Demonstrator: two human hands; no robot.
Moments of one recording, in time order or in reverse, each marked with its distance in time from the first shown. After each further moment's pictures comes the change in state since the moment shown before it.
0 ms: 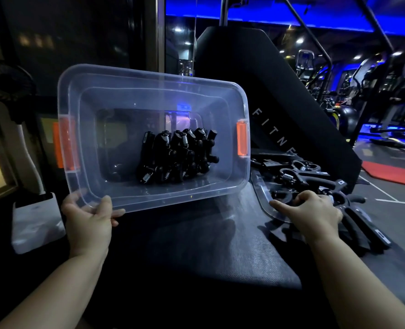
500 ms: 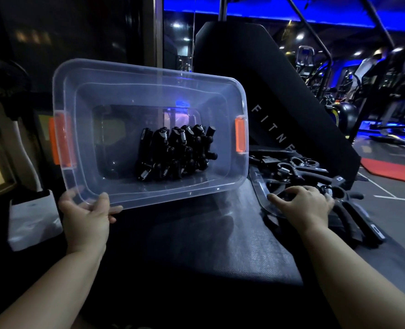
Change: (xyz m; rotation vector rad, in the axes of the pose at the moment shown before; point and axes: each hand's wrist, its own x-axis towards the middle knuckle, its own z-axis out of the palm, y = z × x) left_hand 0.001 -0.001 0.000 0.003 0.013 -0.002; right_hand 0.014 -0.001 0.021 -0.115 0.066 -0.089
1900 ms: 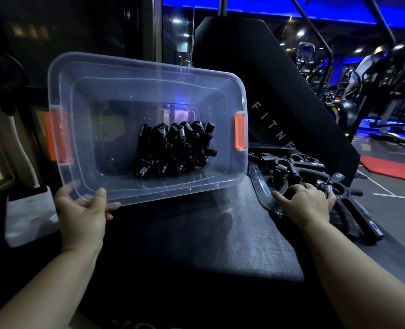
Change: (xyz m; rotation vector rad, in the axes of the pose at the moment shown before) left_hand -0.004 0.003 -0.001 -0.029 -0.036 0.051; right_hand 0.010 0.009 0.007 -0.212 -0.105 0.006
